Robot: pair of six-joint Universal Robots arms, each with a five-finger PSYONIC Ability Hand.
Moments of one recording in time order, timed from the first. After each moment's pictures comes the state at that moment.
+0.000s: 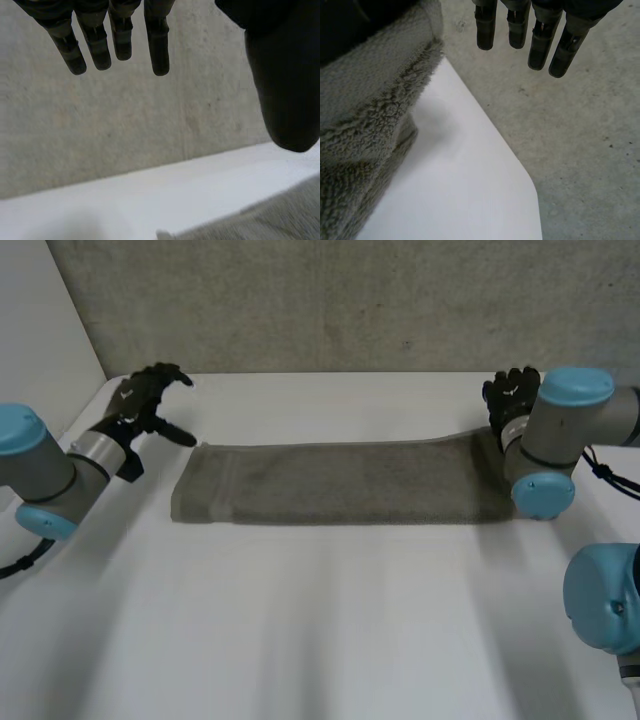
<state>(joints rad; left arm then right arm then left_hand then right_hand) 4.66 -2.52 -0.99 3.63 -1.07 2.87 1.83 -0.31 0.24 0.14 1.66 2.47 0.27 0.27 0.27 0.28 0.07 0.24 0.25 0.25 0.26 0.06</state>
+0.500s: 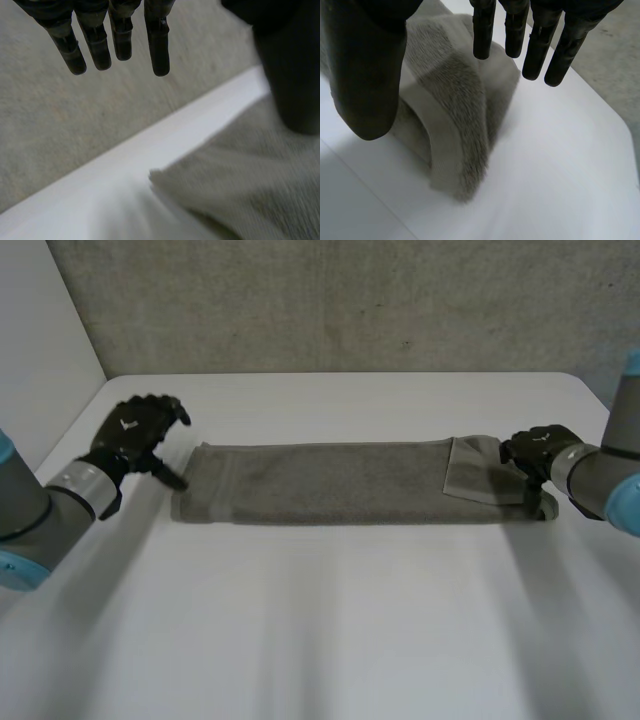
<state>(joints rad) 4.65 -2.17 -1.51 3.61 -1.08 3.34 1.71 -0.78 0.97 0.29 1.47 2.55 0.27 0.27 0.27 0.28 0.07 0.35 0.34 0.35 0.35 0.18</state>
